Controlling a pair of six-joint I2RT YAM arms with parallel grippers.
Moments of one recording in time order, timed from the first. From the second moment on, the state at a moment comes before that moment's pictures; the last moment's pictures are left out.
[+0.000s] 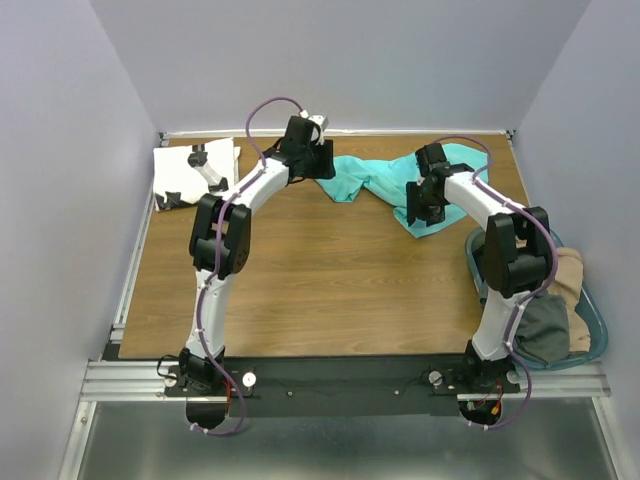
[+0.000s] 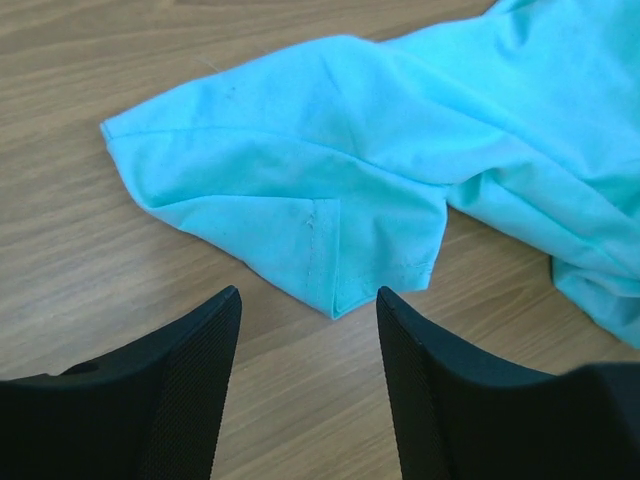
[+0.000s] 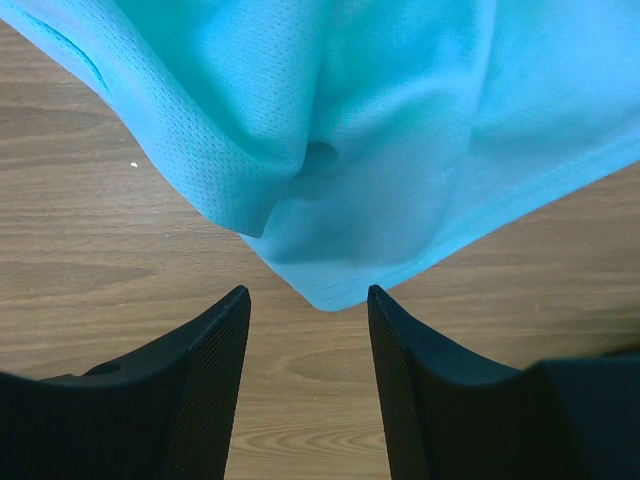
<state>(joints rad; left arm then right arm) -0.40 2.22 1.87 -0.31 0.19 -0.28 0.23 1.92 1.44 -0.72 0.08 0.22</state>
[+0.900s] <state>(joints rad) -0.48 2.49 2.16 -0.46 0.04 -0.20 0.23 1.95 1.41 -0.70 0.03 0.22</state>
